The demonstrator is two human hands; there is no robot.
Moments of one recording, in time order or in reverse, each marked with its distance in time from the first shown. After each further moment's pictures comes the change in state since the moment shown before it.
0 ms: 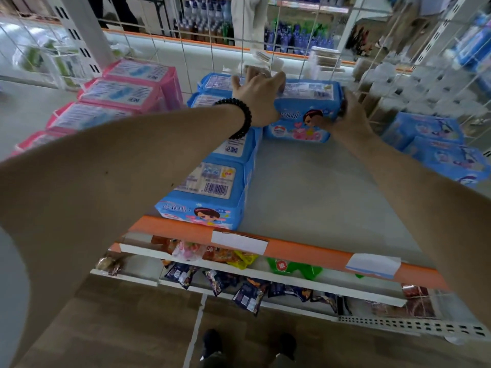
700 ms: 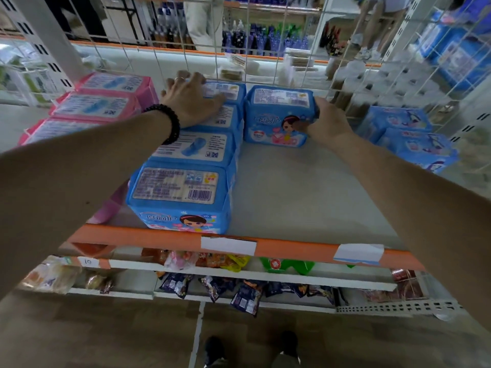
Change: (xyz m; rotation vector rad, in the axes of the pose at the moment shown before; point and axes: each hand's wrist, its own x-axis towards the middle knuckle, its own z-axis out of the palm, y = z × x) left_hand -0.024 -0.069 -0.018 -0.115 0.006 -0.286; right_hand -0.013 -0.011 -0.003 -0.253 0.003 0.097
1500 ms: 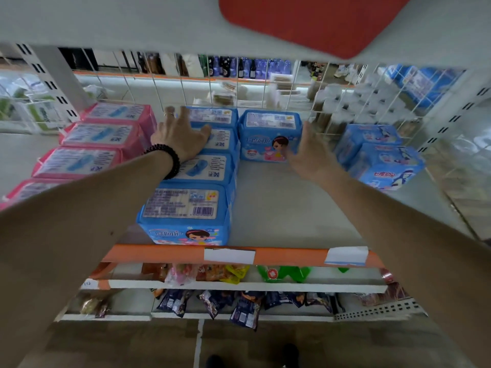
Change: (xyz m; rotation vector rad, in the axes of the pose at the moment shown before) left_hand -0.025 -0.007 -0.003 -0.023 0.088 -0.083; right_hand -0.048 -0.030 0.002 -0.145 0.080 0.058
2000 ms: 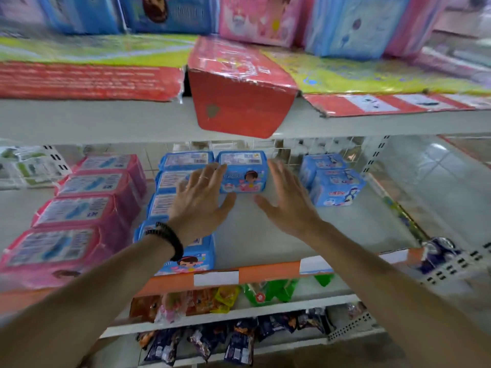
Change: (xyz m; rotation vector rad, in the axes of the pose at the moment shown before) left_hand -0.113 0.056 -0.023 0.081 -0.009 0.564; right_hand -0.097 -0.023 -0.037 -0.144 0.060 -0.191
